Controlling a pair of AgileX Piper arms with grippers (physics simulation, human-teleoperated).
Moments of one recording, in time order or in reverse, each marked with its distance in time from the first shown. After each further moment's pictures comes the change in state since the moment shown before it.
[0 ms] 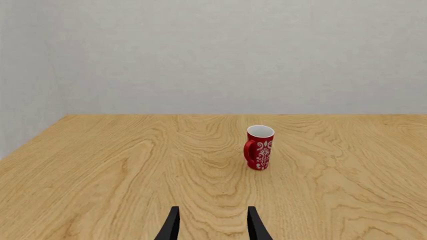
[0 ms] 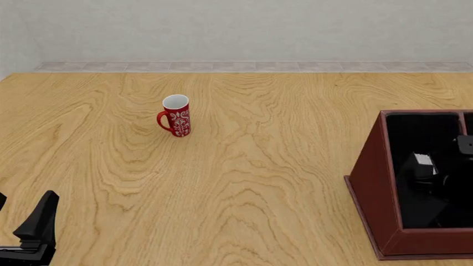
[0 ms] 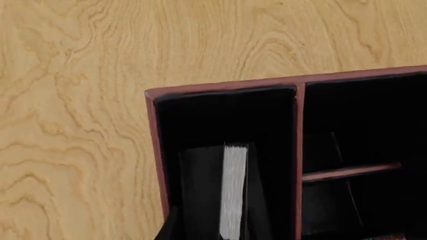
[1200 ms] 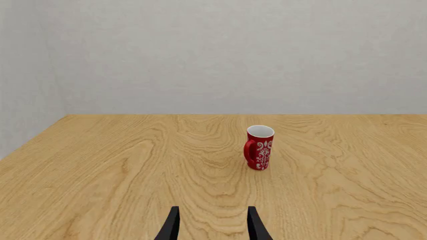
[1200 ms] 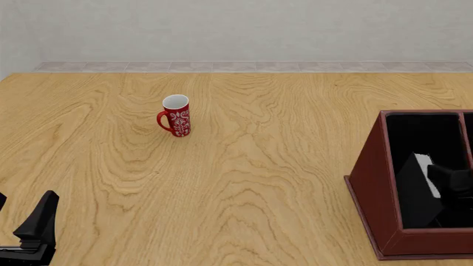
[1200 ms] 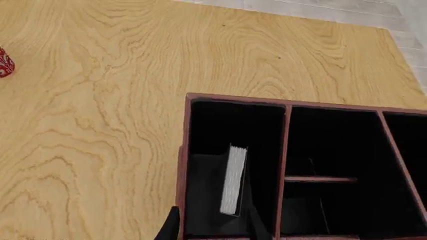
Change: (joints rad) left arm 0.000 0.000 0.000 0.000 0.000; right arm 0.060 -0.311 -0.091 0.226 -0.114
